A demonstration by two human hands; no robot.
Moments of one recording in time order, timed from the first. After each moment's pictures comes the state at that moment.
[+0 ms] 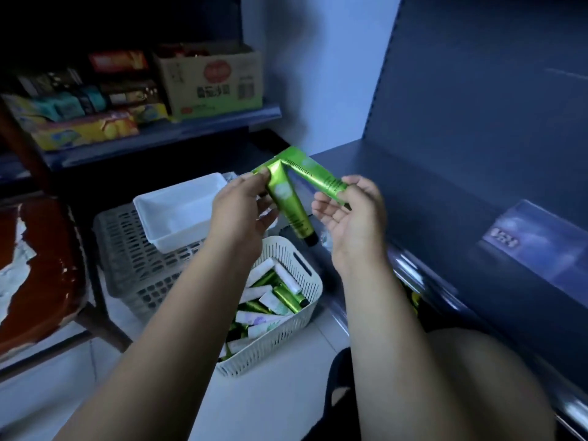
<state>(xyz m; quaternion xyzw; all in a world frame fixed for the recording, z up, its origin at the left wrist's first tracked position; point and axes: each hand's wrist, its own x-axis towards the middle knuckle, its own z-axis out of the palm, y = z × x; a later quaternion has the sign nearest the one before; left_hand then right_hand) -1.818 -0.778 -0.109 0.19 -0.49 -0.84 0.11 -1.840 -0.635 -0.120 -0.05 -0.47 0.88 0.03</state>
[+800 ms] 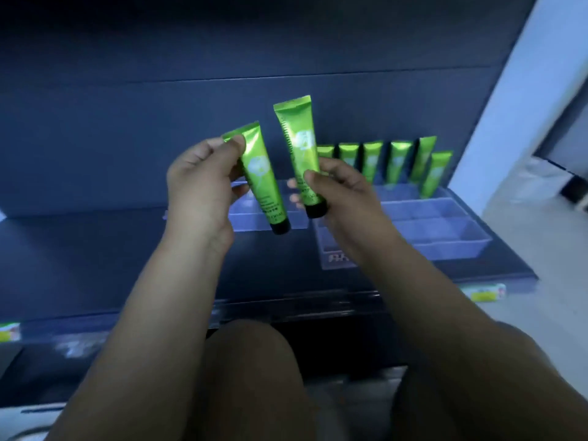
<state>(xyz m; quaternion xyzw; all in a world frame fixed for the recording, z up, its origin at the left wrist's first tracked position) -1.761 -0.368 -0.028 -0.19 -0.56 -0.79 -0.16 -1.653 -0.237 -0.077 -0.13 -0.55 0.74 0.36</state>
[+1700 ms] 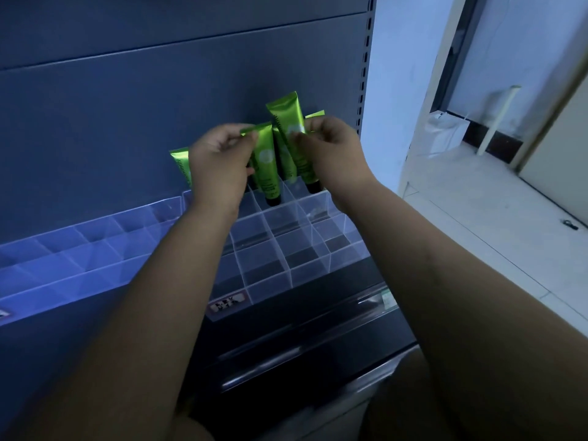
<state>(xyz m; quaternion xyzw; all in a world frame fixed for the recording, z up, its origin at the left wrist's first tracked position) -1.731 -0.095 -0.105 -0.35 -0.59 -0.70 -0.17 -1.590 -0.020 -0.102 -0.33 -0.63 0.53 0.47</state>
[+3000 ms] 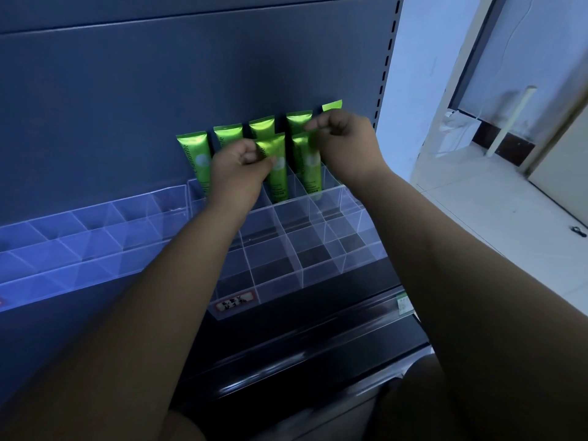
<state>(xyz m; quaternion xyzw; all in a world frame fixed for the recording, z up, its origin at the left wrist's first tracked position) -1.759 -0.080 -0.151 -0.41 -0.65 -0.62 -0.16 -1.604 0.017 -0.120 -0.36 -0.73 0.37 0.44</state>
